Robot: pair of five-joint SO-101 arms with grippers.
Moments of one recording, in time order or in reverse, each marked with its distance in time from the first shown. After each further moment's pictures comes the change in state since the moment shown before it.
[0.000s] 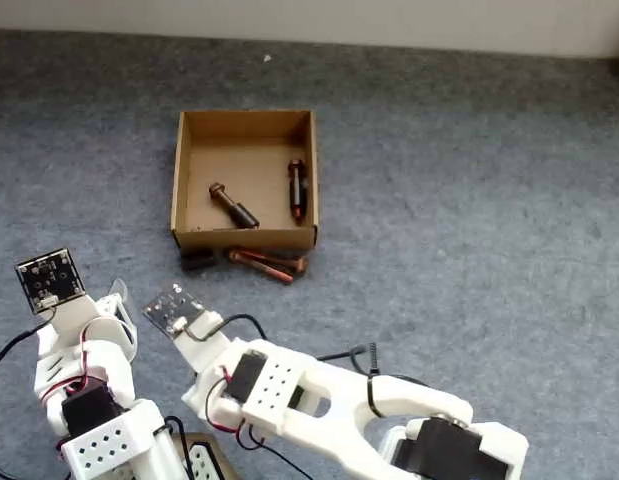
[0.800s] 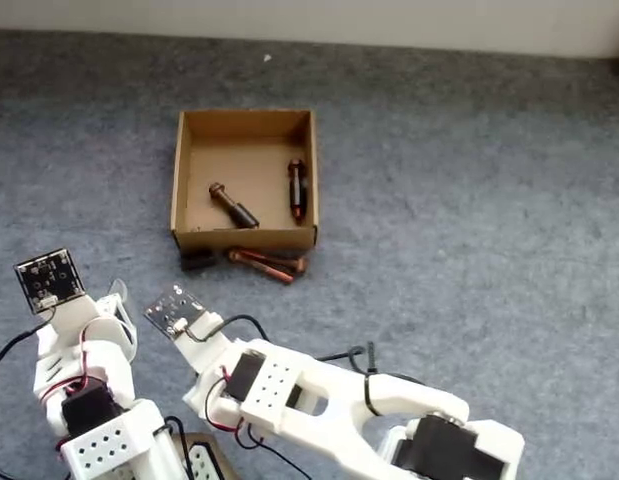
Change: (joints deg) left arm 0.0 0.0 0.0 0.0 0.0; right arm 0.1 1.8 0.0 0.0 0.0
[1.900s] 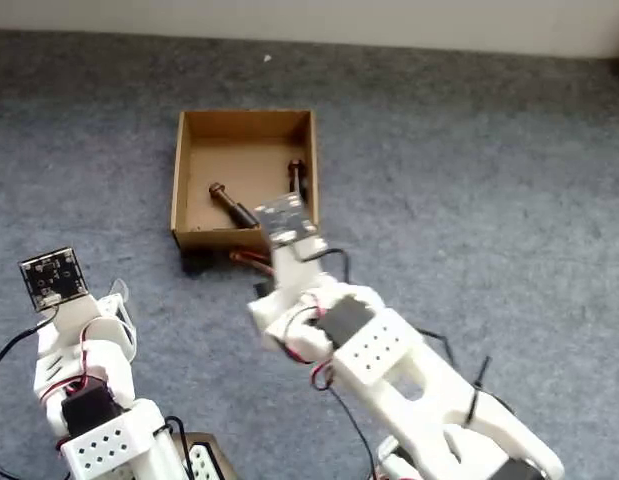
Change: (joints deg) left arm 0.7 0.2 -0.7 0.0 -3.0; right arm 26.1 -26.0 4.7 10.0 0.1
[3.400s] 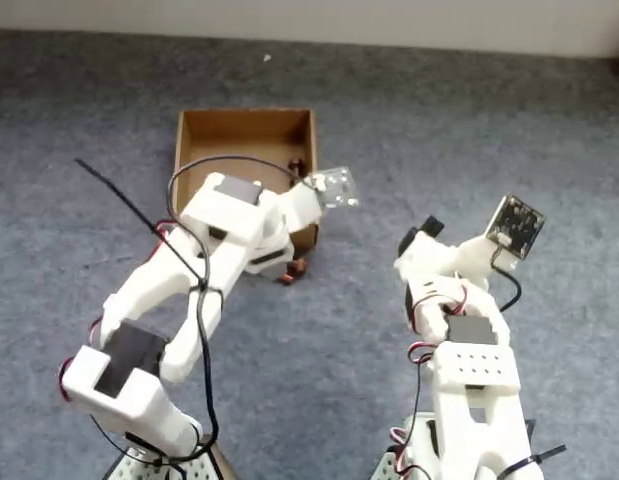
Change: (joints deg) left arm 49.0 103.9 -74.9 9.2 -42.5; right arm 43.8 -15.0 21.1 -26.2 -12.2
